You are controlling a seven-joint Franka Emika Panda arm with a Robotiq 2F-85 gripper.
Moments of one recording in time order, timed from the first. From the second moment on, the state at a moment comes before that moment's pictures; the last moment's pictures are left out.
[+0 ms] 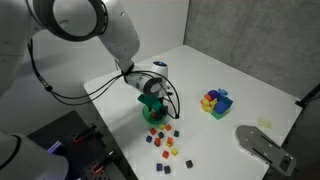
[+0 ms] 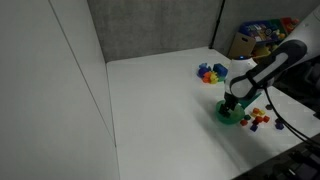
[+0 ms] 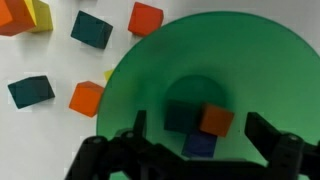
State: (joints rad) arm -0.02 0.76 -0.05 -2.03 -0.09 2.63 -0.08
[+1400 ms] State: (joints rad) arm 0.00 0.67 -0.06 -2.06 -0.09 2.61 -0.08
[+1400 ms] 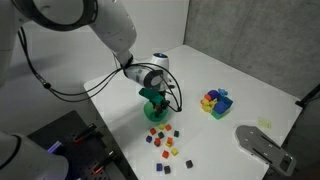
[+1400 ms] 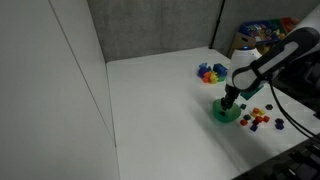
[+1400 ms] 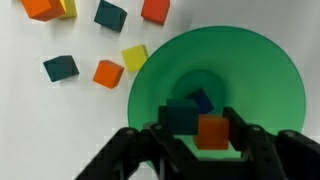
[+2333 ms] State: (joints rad) arm -0.17 0.49 -0.18 -2.16 -0.09 2.50 -0.09
